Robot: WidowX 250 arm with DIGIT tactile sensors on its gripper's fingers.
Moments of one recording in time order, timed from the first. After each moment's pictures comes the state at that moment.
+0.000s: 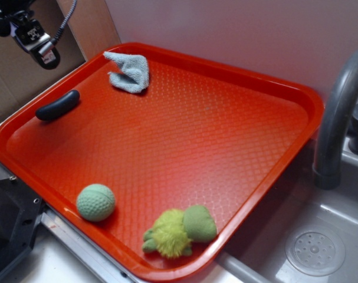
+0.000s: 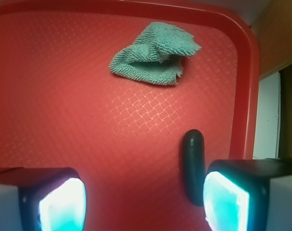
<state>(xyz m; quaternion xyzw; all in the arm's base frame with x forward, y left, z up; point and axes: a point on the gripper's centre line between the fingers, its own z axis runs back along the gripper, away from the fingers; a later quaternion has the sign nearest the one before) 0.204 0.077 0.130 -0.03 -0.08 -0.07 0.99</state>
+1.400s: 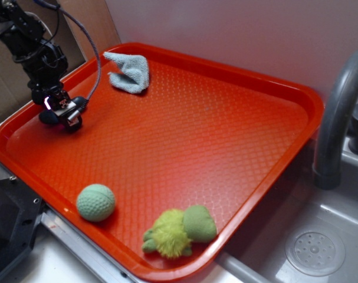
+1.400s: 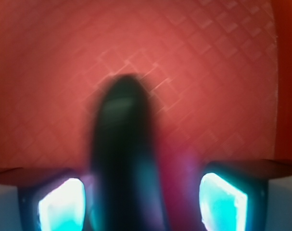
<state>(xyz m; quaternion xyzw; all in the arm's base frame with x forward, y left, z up) 0.198 0.117 0.016 0.01 -0.02 -0.02 1.00</state>
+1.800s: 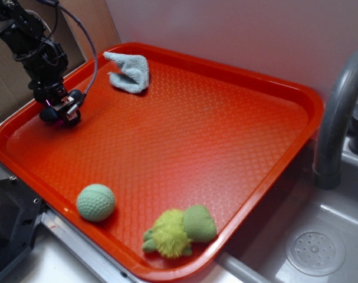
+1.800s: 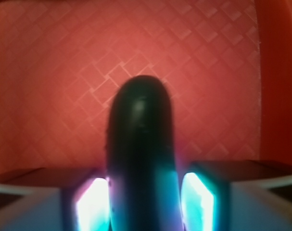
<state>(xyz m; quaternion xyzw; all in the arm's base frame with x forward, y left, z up) 0.198 0.112 0.018 -0.01 -0.03 -0.01 1.00</state>
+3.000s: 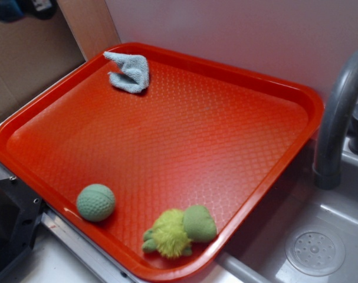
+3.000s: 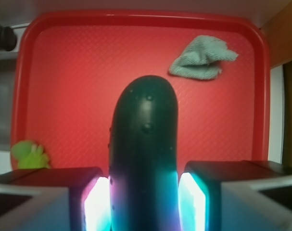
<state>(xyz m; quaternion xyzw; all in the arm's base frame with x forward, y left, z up) 0.195 -0.010 0.207 -0.03 -0.03 0.00 1.00</state>
